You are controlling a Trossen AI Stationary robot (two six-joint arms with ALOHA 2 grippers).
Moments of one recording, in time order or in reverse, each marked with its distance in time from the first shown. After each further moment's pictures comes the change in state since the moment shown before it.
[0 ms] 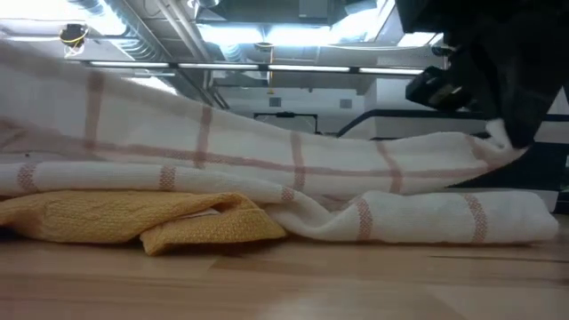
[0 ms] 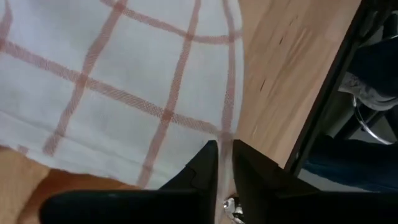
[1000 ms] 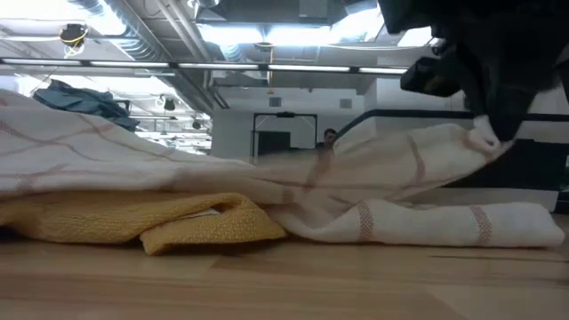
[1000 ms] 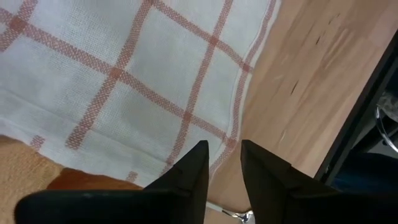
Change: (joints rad) left arm 0.007 0.011 -0.065 0.011 -0.016 -0.062; right arm -0.001 0.083 0.171 -0.208 0.061 0.045
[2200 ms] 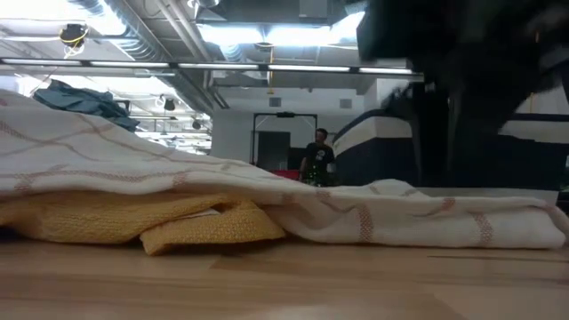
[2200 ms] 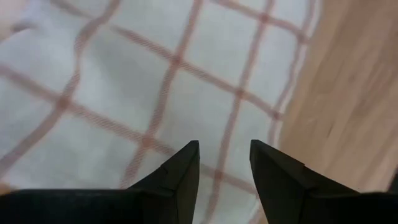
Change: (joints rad) left arm 0.050 0.042 -0.001 -0.046 -0.123 0.114; right arm -0.047 0.000 -0.150 0.267 0.088 0.018
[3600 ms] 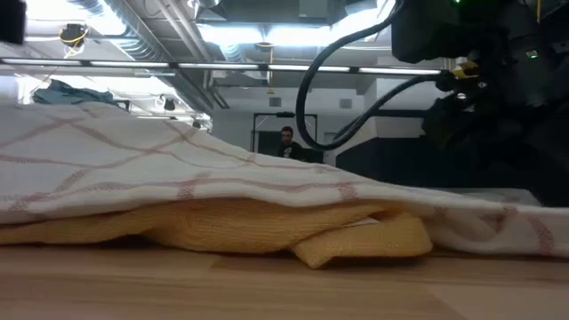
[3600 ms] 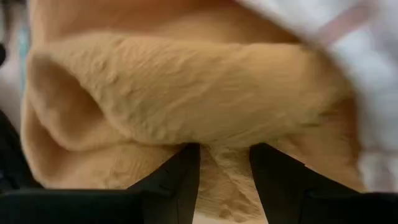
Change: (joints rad) left arm 0.054 0.000 -0.239 -0.028 0.077 -0.331; right arm -0.027 -0.001 -0.224 -0.104 -0.358 0.239
